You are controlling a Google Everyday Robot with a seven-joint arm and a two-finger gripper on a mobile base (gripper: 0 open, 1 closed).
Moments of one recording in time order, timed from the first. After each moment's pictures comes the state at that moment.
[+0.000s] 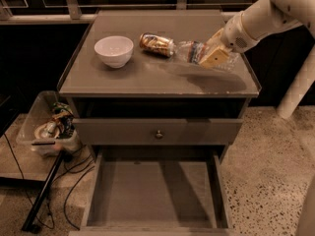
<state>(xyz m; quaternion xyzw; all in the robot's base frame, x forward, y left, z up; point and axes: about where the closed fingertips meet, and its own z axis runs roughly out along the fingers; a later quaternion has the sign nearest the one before) 0.689 -0.174 0.892 -0.56 0.75 0.09 0.34</state>
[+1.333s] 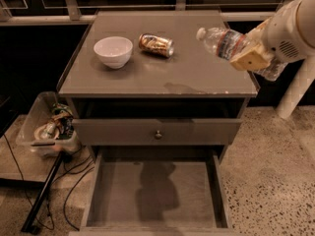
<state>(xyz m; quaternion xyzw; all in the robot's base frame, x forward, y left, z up) 0.542 -0.199 0.983 -0.47 0.79 -0.03 0.39</state>
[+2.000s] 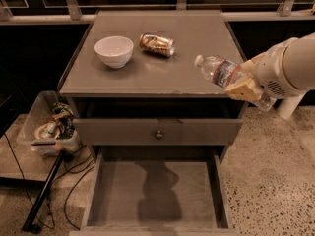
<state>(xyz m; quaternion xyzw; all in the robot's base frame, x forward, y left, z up) 0.509 -0.199 0.929 -0.44 0.82 -0.03 0.38</state>
